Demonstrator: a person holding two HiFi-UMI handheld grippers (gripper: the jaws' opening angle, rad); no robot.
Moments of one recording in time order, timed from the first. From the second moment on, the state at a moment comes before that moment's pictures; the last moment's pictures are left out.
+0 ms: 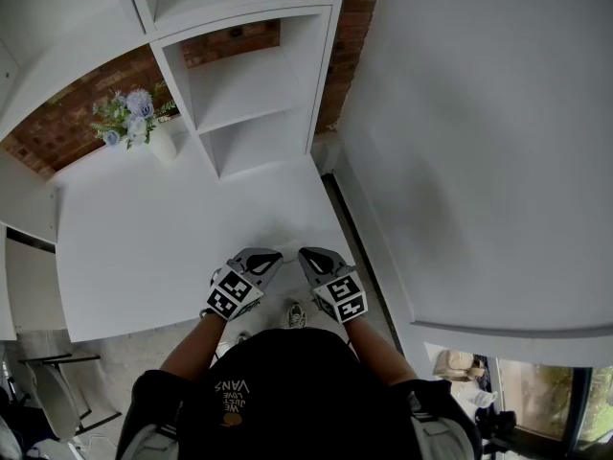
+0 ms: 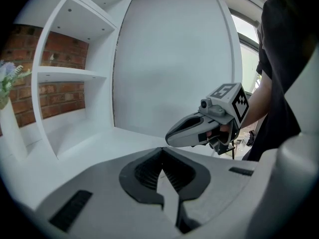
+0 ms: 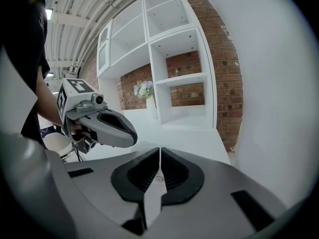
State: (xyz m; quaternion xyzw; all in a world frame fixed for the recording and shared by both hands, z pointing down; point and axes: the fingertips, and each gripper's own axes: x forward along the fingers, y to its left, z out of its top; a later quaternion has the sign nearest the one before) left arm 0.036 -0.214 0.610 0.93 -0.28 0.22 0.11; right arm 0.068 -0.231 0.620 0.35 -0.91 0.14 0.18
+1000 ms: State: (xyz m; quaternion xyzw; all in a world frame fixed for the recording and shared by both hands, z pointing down) left arm 0.029 -0.213 0.606 0.93 -0.30 0.20 0.12; right arm 0.068 -0.231 0.608 0.38 -0.90 0.16 0.16
